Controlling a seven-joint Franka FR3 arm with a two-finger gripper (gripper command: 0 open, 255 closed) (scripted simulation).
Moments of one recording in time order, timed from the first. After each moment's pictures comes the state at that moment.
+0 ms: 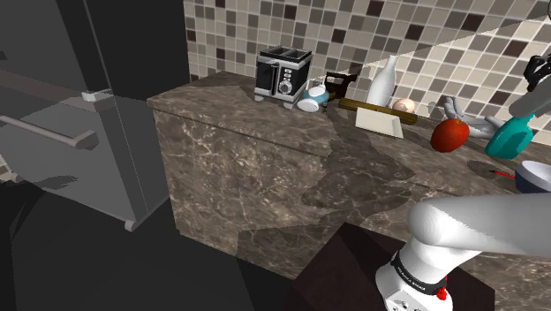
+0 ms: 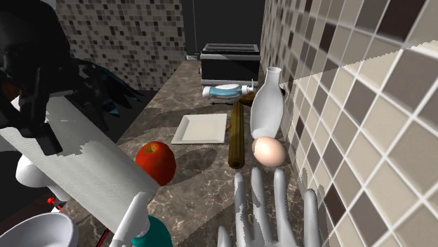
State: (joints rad) arm -0.64 -0.73 -0.50 -1.90 -0.64 1.58 0.03
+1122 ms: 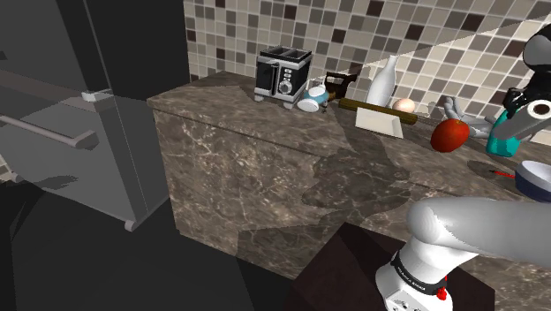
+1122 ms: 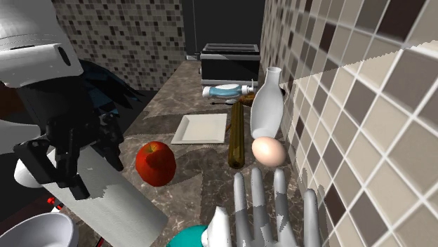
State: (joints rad) arm -0.68 -0.84 -0.54 -2.19 -0.71 1.75 0.11
